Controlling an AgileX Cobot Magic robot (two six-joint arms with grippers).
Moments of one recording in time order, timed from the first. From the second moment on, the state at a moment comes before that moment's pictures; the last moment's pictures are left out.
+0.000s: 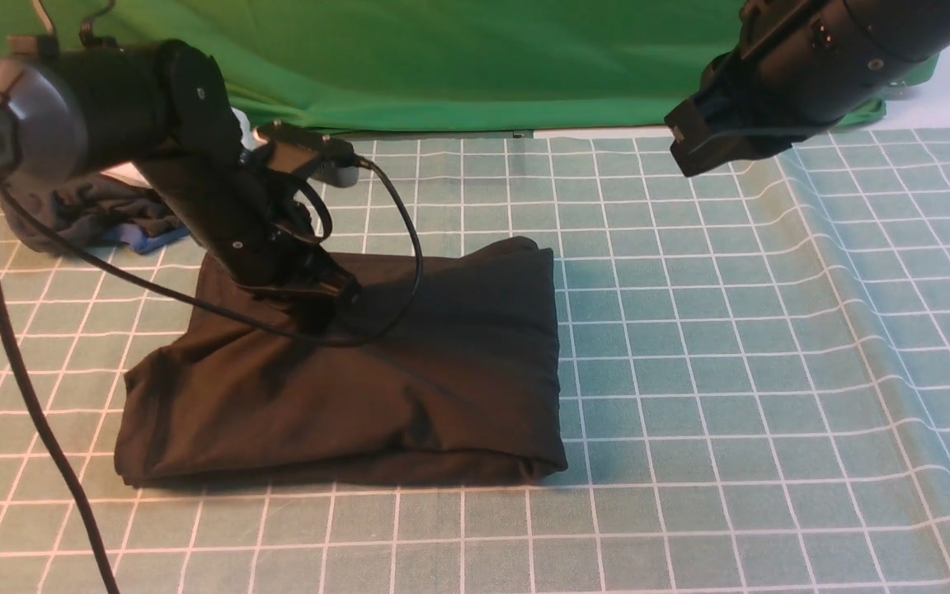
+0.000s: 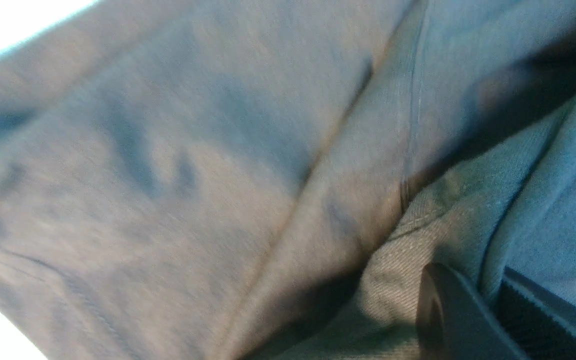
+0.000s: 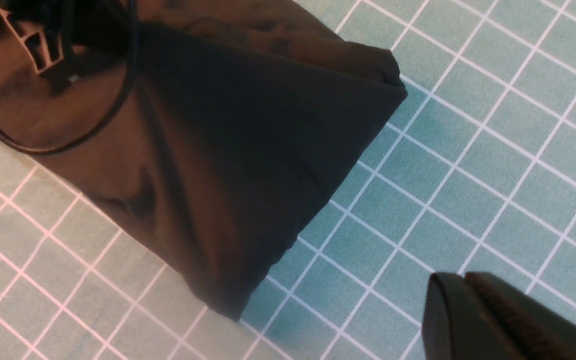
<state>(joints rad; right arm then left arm) 0.46 1.63 -1.62 0.27 1.09 -0.25 -0.16 1.91 -1.40 -0.21 0.88 0.47</state>
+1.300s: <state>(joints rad) 0.46 1.63 -1.62 0.28 1.06 -0.27 -0.07 1.86 -1.33 0.14 0.94 0.01</state>
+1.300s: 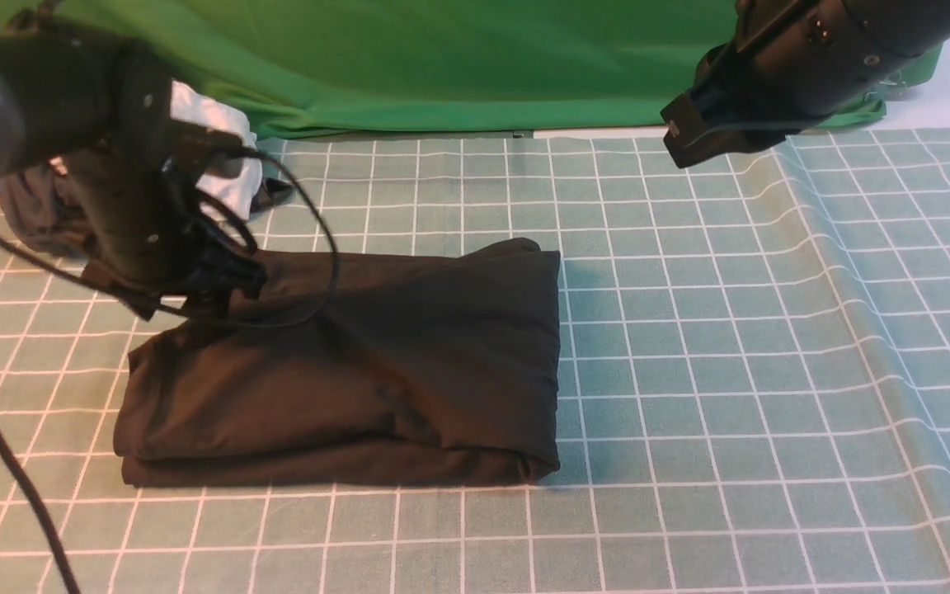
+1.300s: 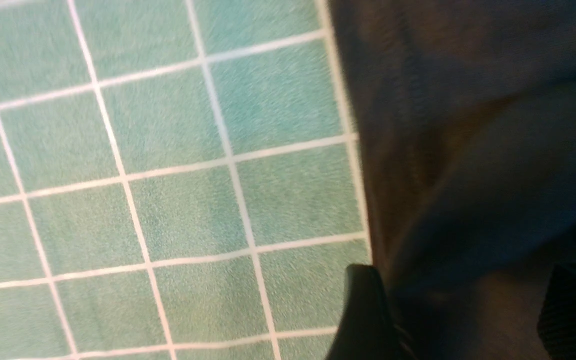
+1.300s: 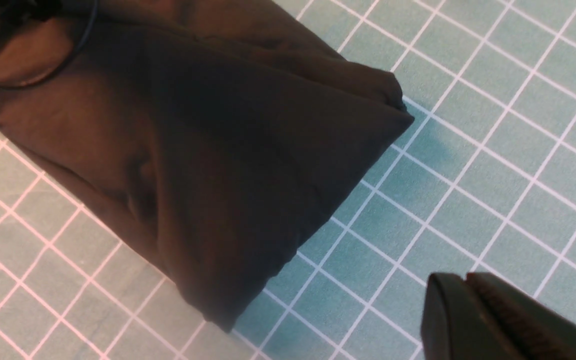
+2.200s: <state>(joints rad) 0.46 1.63 -1.62 0.28 1.07 -0.27 -0.04 1.91 -1.33 0.09 0.81 0.08</state>
